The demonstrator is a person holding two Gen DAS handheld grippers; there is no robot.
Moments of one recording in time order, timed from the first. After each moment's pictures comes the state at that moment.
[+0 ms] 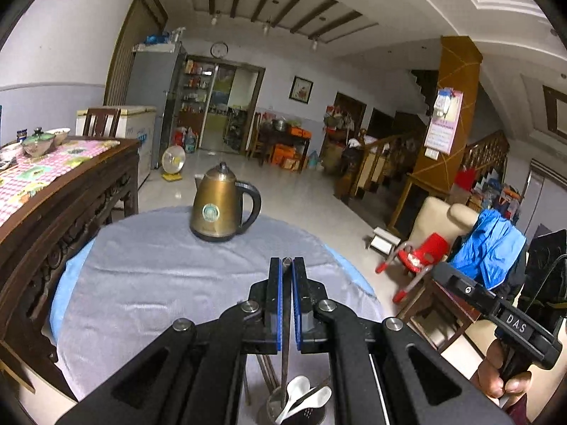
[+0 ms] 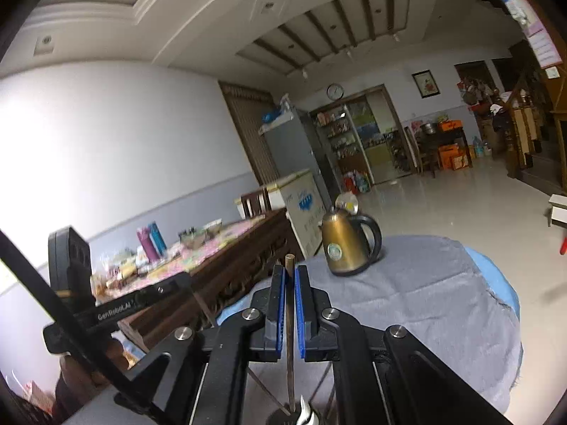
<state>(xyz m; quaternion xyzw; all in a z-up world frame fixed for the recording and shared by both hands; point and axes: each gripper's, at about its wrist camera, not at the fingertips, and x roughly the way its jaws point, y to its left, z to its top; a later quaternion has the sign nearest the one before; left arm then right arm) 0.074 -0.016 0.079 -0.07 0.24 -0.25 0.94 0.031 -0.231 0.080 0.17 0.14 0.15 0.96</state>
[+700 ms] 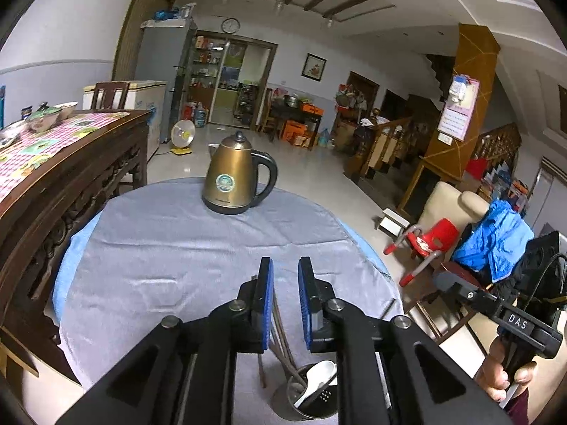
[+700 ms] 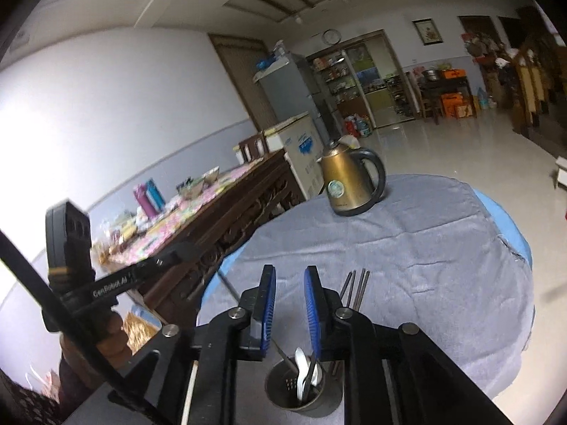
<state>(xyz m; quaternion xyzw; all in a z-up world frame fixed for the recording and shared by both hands) 0.085 0.000 0.056 -0.08 0.29 -0.23 0.93 0.058 -0.233 0.033 0.19 0.24 0.16 0.94</state>
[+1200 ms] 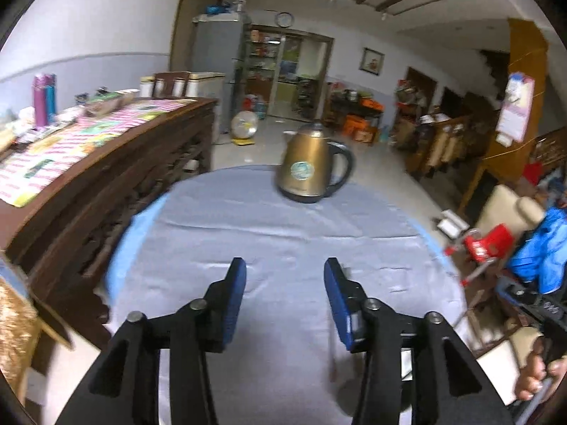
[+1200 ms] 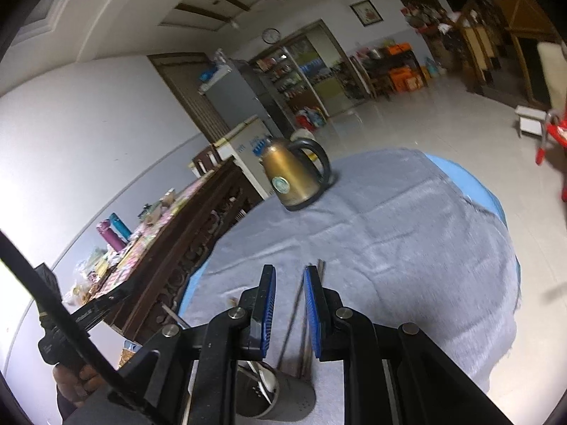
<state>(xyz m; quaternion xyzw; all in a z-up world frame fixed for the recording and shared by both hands) 0.099 0.043 0.028 -0.05 0.32 -0.09 0.94 0.076 -0.285 -0.005 0.26 0.28 0.08 0.92</state>
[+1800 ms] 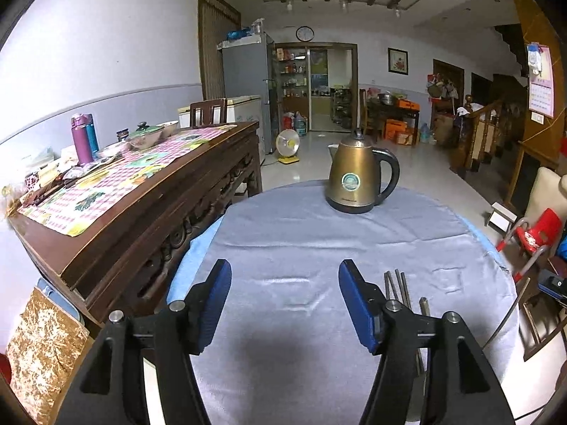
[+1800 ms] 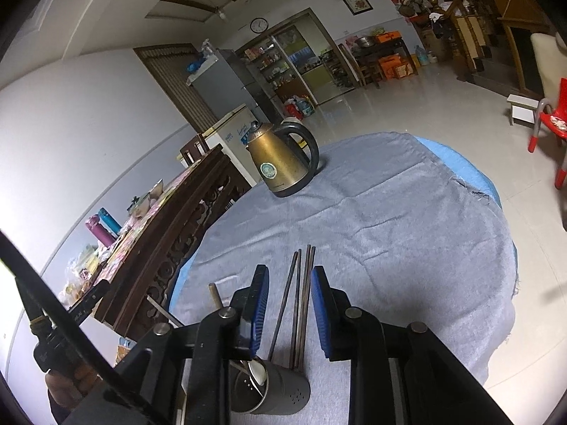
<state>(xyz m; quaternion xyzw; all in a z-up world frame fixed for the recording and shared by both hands) 0.087 0.049 0.034 0.02 0.28 0.00 0.96 0.076 -0.281 -0.016 0.26 0.30 0.07 0.91</state>
